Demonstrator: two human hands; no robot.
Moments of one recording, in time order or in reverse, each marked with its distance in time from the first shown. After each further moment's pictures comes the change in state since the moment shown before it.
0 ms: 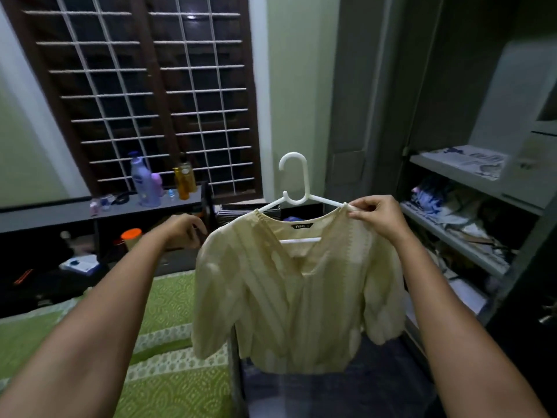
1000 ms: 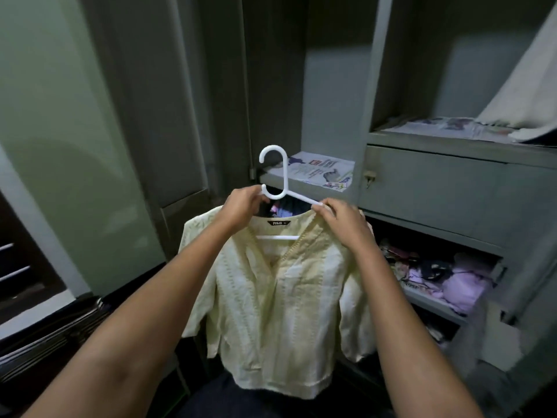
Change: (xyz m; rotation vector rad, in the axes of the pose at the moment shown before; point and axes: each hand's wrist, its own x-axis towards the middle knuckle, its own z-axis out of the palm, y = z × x) left_hand 0.373 0.481 0.109 -0.409 0.088 0.982; right_hand 0.198 0.178 -0.169 -0.604 0.427 0.306
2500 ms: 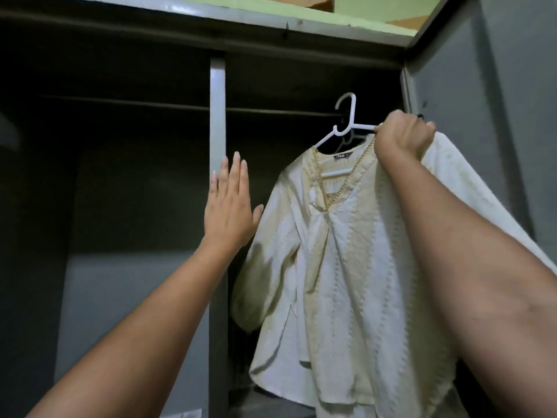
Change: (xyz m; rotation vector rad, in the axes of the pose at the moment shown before) left_hand 0.487 0.262 0.032 0.106 0.675 0.730; right_hand 0.280 -0.049 -0.477 -1.033 1.418 0.641
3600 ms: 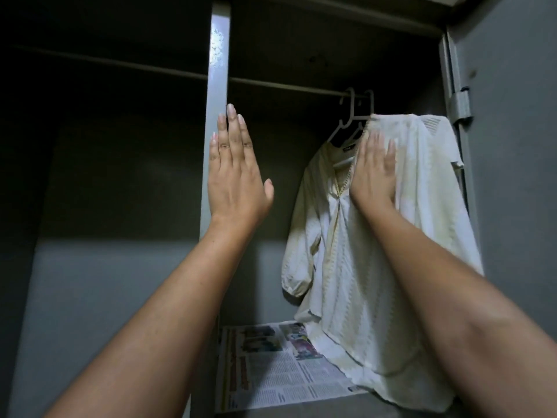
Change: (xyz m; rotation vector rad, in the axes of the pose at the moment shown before) left_hand 0.022 0.015 0.037 0.160 0.198 -0.152; right_hand -0.046 -0.009 0.162 -0.620 0.029 -0.404
